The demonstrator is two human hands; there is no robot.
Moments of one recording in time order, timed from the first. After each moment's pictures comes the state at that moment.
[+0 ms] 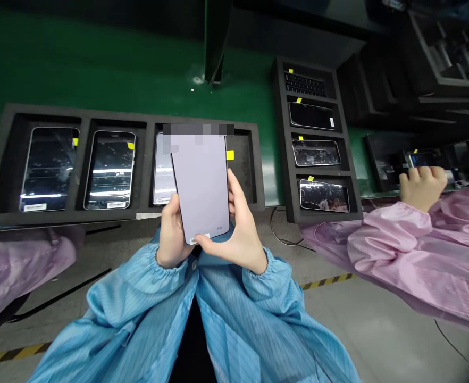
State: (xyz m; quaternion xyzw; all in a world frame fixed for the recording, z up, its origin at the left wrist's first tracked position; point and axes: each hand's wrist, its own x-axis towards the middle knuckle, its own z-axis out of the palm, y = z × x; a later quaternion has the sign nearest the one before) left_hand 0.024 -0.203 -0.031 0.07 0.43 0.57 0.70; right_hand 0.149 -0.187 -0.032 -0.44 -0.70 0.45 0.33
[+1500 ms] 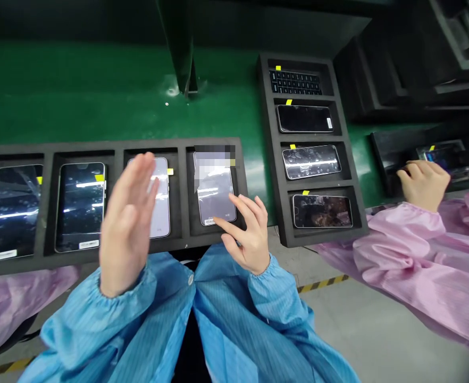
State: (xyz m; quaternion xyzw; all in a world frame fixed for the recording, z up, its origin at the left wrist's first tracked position) left_hand 0.018 -0.151 -0.001 0.34 0.53 0.62 0.47; right_hand 0.209 -0.153 -0.072 -0.44 -0.82 0.13 0.34
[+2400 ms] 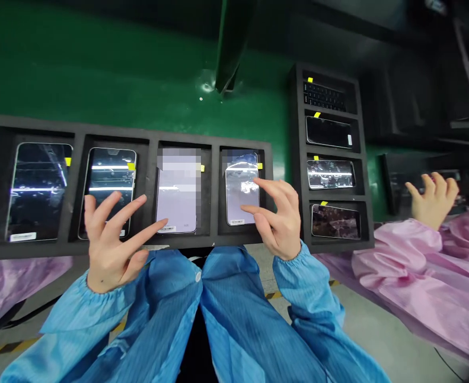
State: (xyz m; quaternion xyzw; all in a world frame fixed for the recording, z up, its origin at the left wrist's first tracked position) left_hand -0.106 -0.214 -0.075 0.76 0.55 0.36 0.00; right_hand 0.197 -0.109 -0.035 -0.38 -0.87 0.11 0.30
